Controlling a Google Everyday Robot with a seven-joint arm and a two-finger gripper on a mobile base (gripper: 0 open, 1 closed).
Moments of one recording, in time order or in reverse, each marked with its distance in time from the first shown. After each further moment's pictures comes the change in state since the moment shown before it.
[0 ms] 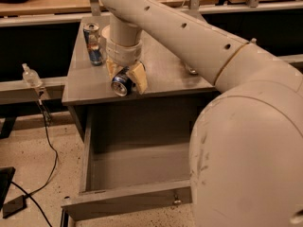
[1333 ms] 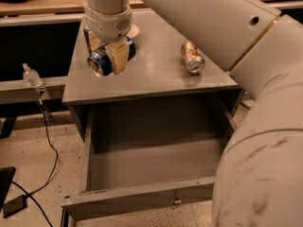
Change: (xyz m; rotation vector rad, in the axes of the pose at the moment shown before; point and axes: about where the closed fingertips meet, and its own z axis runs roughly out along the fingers) arm -0.059 -0.002 -0.110 0.020 0.101 0.201
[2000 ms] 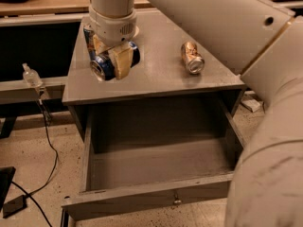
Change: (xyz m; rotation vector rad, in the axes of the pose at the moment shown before) arm -0.007 0.017 -0.001 -0.019 -0.036 0.072
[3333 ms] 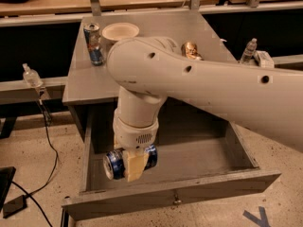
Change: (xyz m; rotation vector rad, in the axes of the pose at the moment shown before) arm -0.107 0.182 0.114 -0.214 -0.228 0.350
